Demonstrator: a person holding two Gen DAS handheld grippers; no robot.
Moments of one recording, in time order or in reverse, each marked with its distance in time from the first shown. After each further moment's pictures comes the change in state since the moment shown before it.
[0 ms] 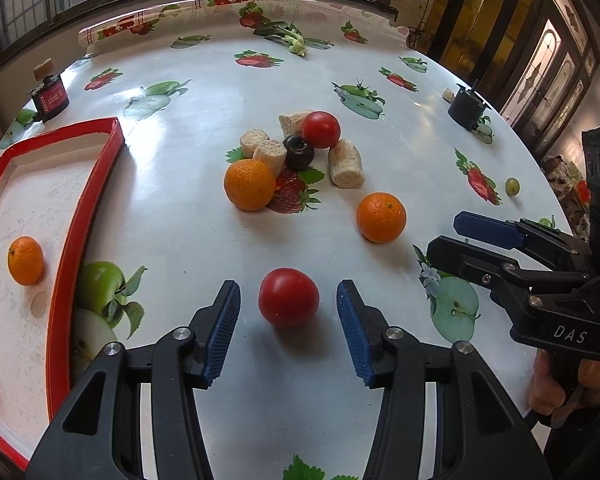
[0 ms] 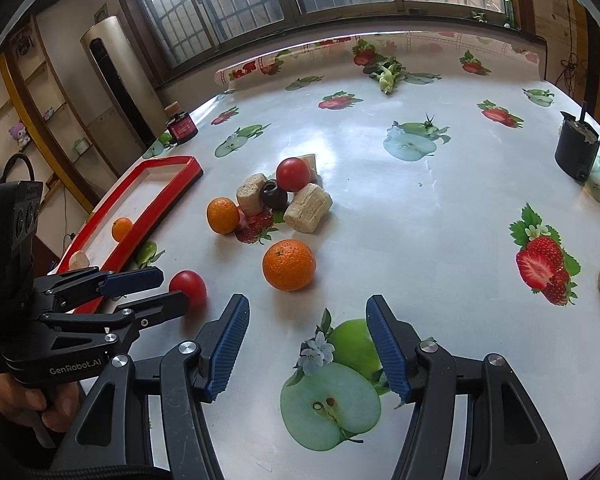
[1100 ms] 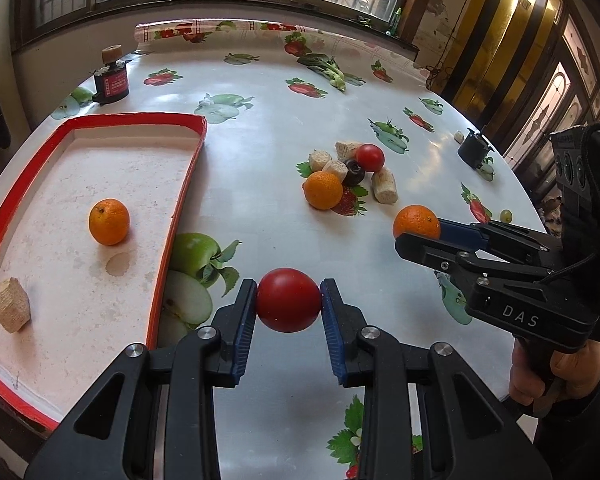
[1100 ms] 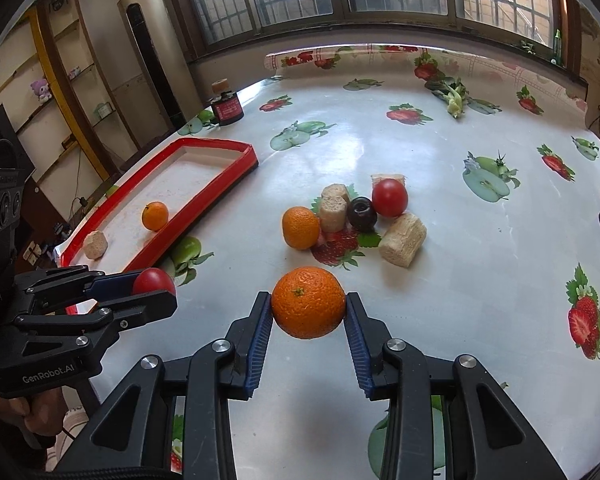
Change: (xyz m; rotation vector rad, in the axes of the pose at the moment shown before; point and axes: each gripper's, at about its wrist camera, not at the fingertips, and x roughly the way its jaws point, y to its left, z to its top) left arm -0.058 0.059 -0.027 -0.115 -0.099 -0.004; right arm 0.018 0.076 0.016 -0.161 0.014 0.029
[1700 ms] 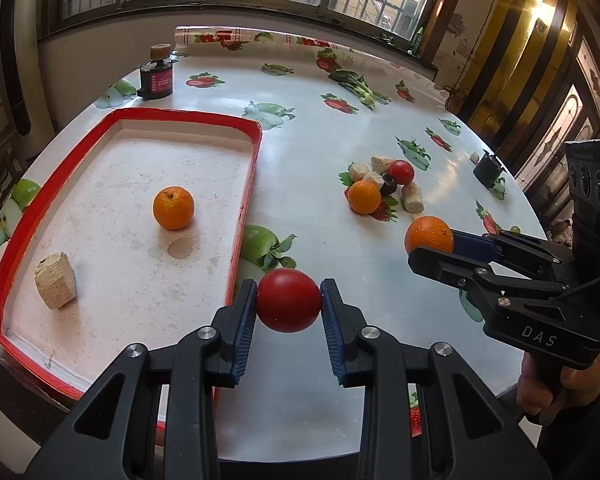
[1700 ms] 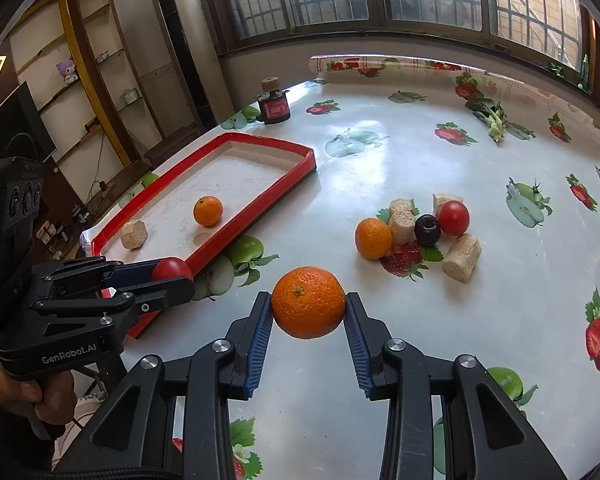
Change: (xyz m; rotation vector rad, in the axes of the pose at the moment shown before) left arm -0.028 0.037 -0.014 -0.065 -0.046 0.035; right arm -0.002 0.050 0.005 -0.082 -0.002 0.052
